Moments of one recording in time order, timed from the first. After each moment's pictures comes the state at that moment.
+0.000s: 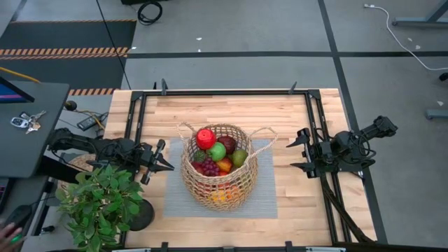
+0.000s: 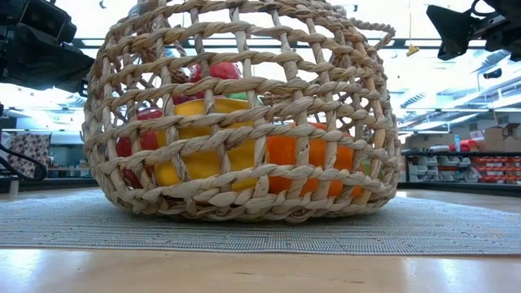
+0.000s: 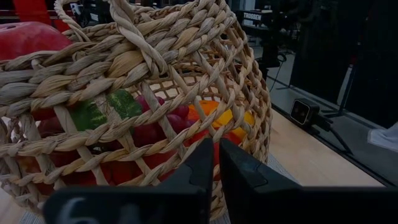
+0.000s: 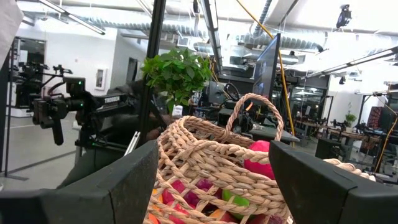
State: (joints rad) left arm -0.21 0.16 0.01 0.07 0.09 0.01; right arm 0.40 0.08 0.01 0.37 0.19 -0.23
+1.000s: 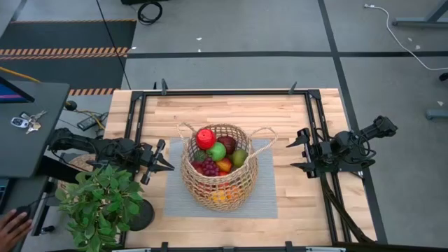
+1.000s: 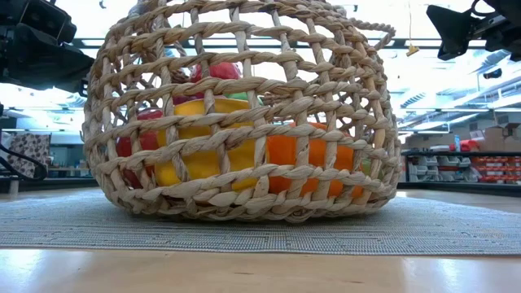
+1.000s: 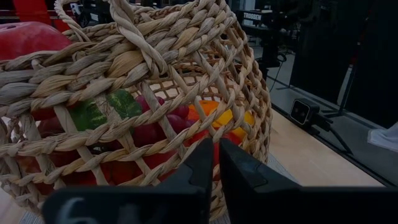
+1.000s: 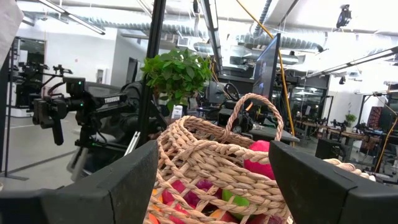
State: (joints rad) left arm -0.21 0.16 0.01 0.07 0.09 0.01; right arm 0.40 0.08 0.01 0.37 0.19 -0.23
